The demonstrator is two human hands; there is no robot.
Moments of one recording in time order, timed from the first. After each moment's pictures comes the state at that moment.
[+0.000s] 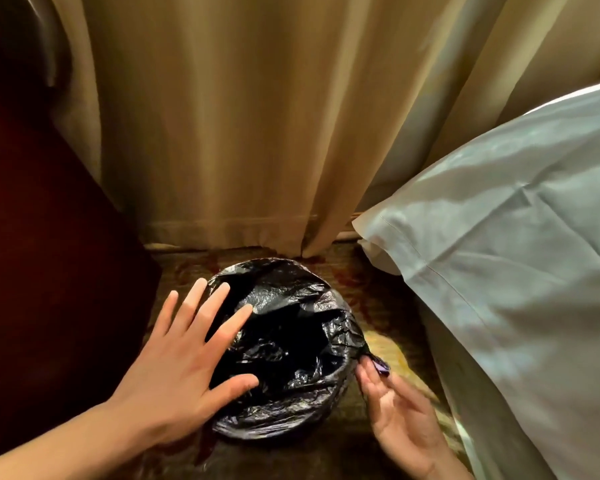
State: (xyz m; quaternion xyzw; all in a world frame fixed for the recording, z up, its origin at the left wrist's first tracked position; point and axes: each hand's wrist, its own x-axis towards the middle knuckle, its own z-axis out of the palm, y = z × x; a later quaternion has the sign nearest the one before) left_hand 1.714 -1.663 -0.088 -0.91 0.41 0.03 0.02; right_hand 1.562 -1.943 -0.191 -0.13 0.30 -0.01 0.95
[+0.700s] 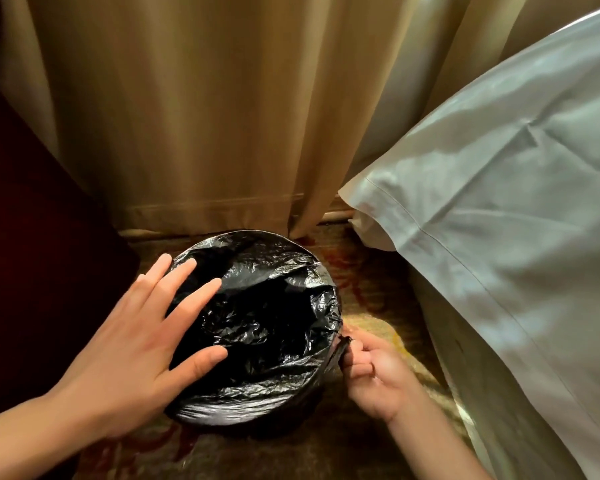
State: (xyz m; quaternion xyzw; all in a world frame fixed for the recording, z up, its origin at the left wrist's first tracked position) left_hand 1.712 -1.663 -0.097 -0.92 0.39 0.01 -0.09; right_hand 1.607 -1.944 -0.200 -0.11 0.30 0.10 0.94
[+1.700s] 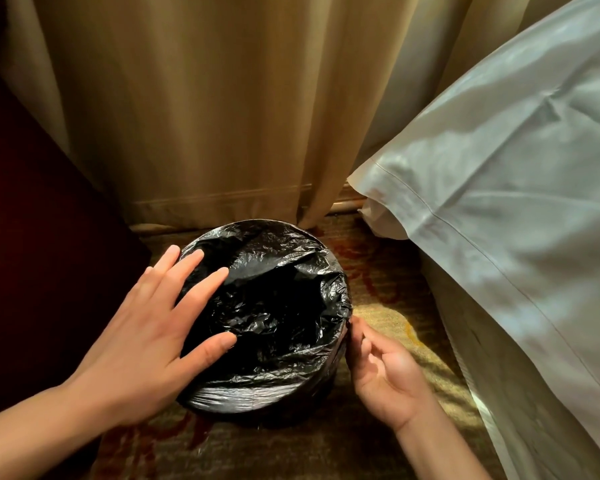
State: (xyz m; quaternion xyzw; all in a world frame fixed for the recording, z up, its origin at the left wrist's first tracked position) left_hand 1.710 -1.663 -0.095 -0.92 0.38 0.02 -0.10; right_hand 1.593 -1.934 -0.210 -0.05 0.29 0.03 0.96
